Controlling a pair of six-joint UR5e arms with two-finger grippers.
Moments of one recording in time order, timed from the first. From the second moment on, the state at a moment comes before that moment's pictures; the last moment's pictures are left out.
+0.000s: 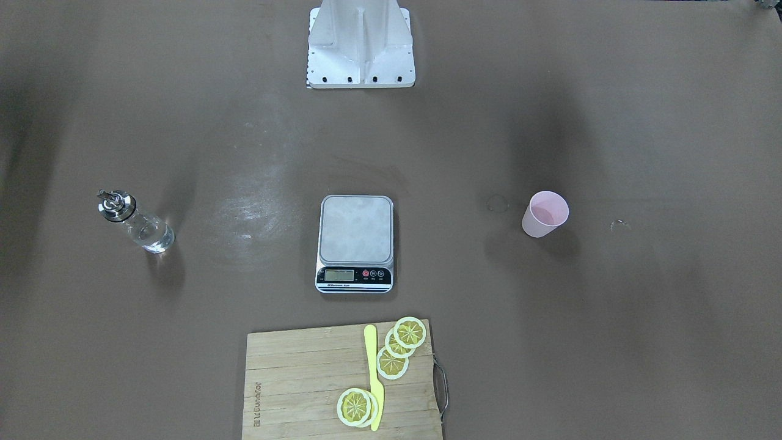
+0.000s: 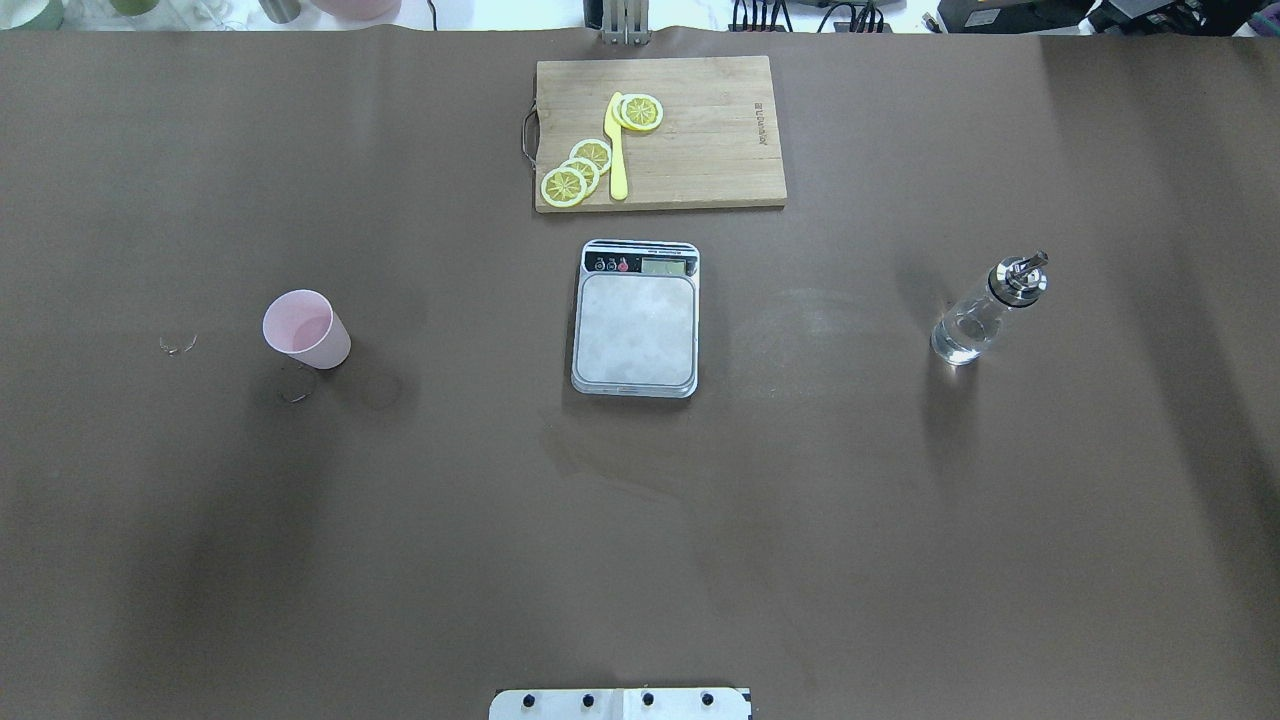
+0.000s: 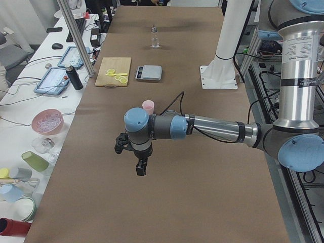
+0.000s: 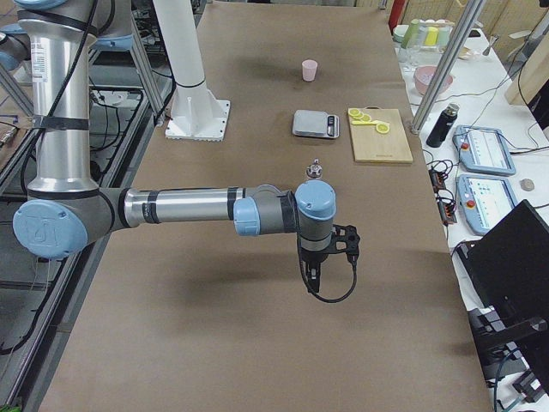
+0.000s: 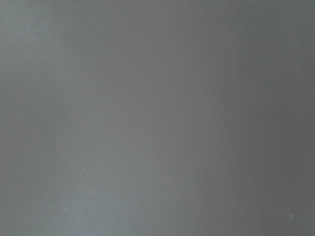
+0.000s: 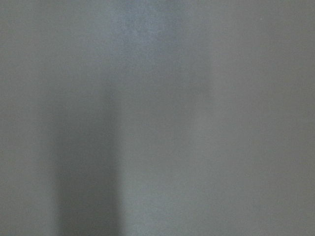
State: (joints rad) left arm -1.54 -1.52 -1.76 -1.44 -2.29 0.13; right arm 1.55 -1.62 1.70 -1.52 2.29 0.11
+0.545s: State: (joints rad) left arm -1.54 -1.54 -1.76 -1.43 -2.29 0.09; right arm 1.55 -1.62 1.72 -1.51 2.32 0.12
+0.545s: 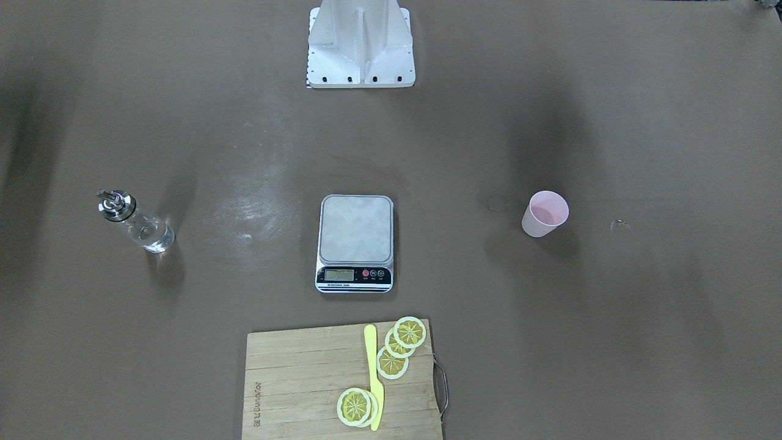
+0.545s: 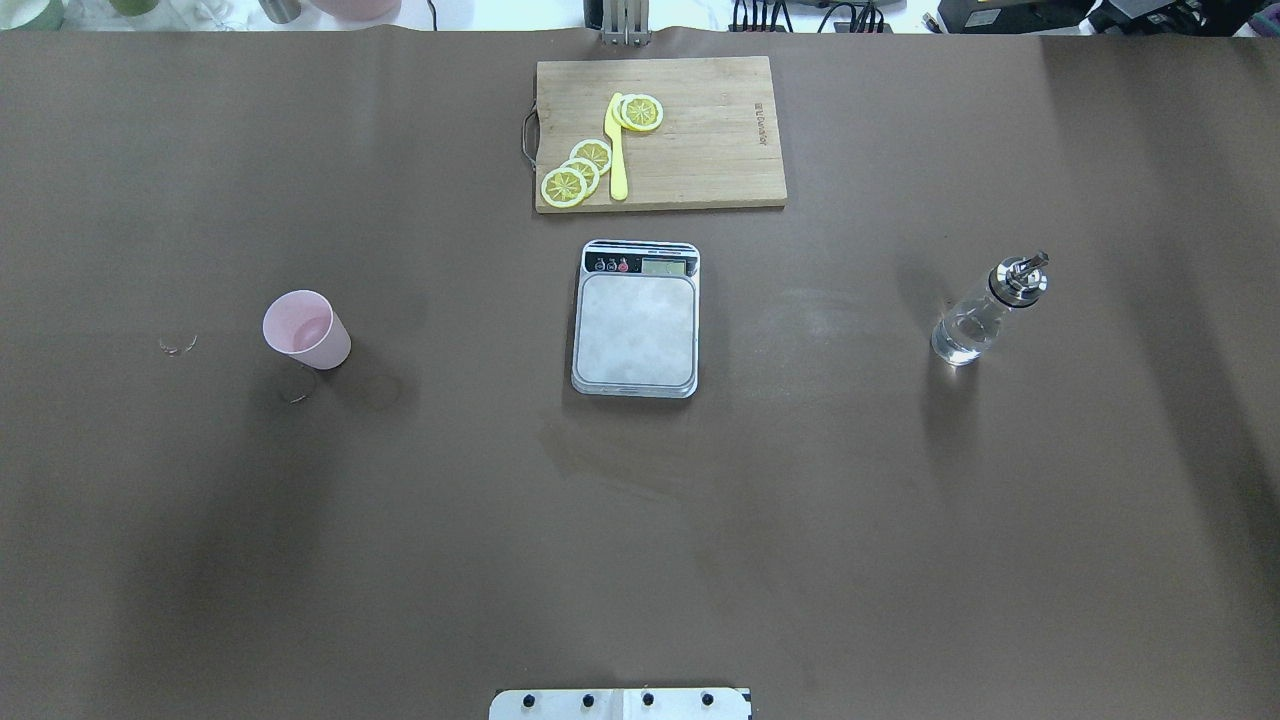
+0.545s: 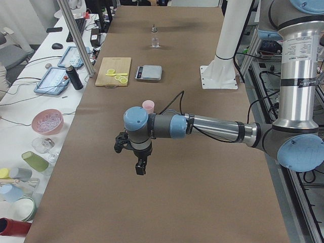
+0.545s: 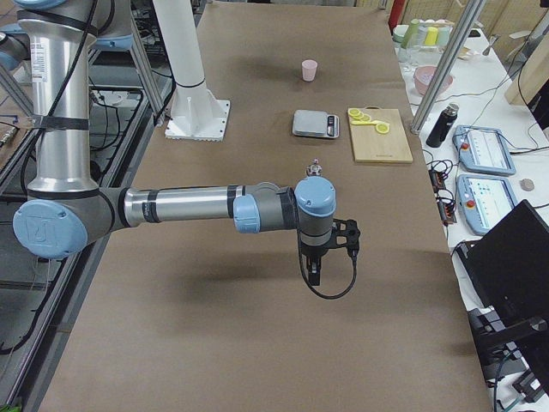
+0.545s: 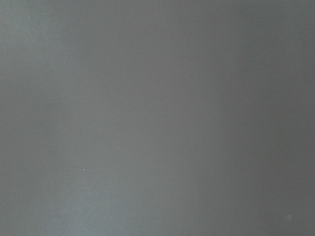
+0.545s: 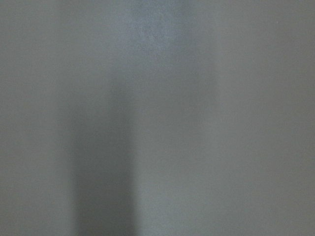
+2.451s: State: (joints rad) left arm -1.02 -1.86 -1.77 -1.60 -2.30 -0.93; right arm 1.36 -1.67 2.06 -1.49 2.35 0.65
